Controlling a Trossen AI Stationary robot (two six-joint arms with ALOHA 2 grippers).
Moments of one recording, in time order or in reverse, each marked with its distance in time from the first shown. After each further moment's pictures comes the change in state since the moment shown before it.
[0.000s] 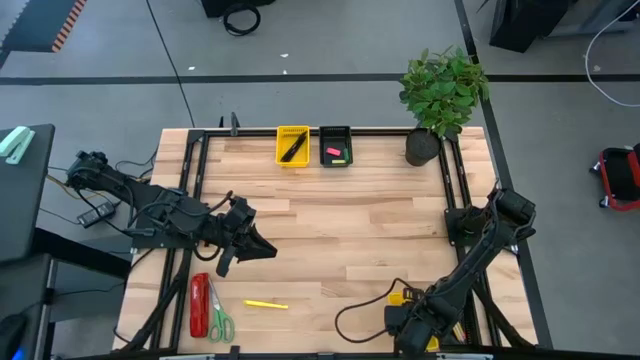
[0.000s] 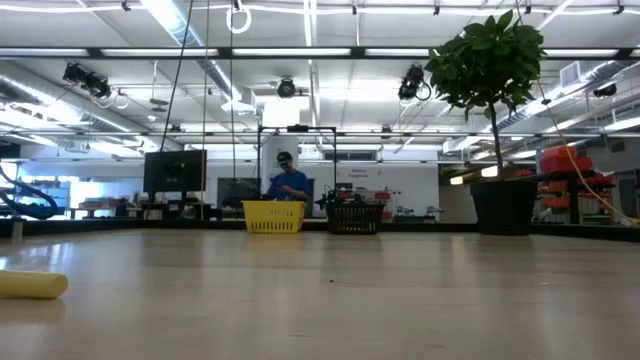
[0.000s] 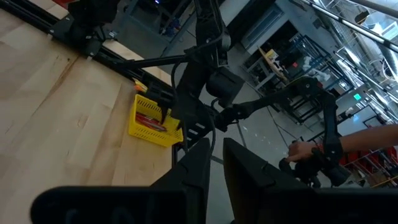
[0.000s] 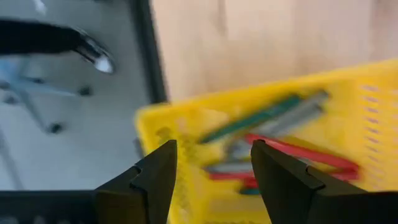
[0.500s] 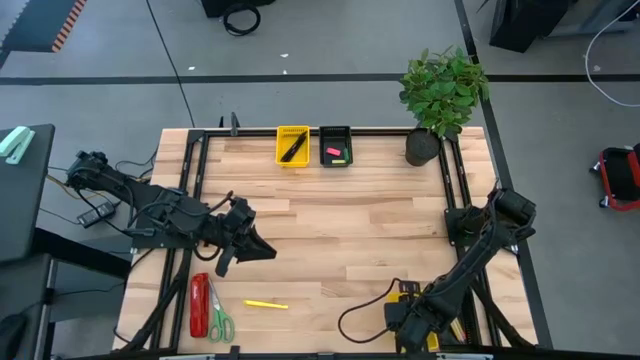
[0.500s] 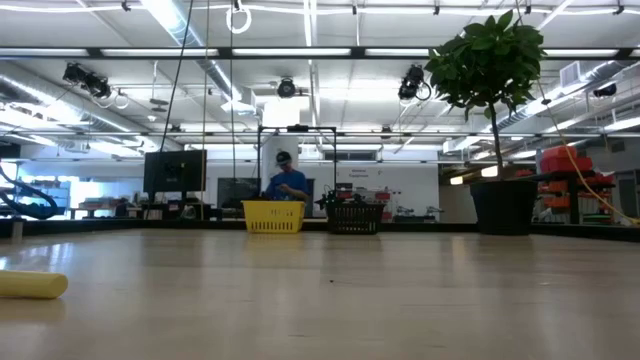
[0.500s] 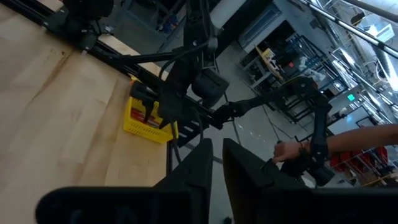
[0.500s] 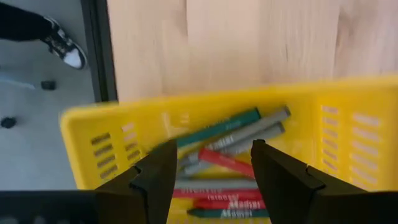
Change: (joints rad) left arm 0.000 0.000 0.000 0.000 0.022 -0.028; right arm -0.009 -0.003 -0.101 0.051 0.086 -0.128
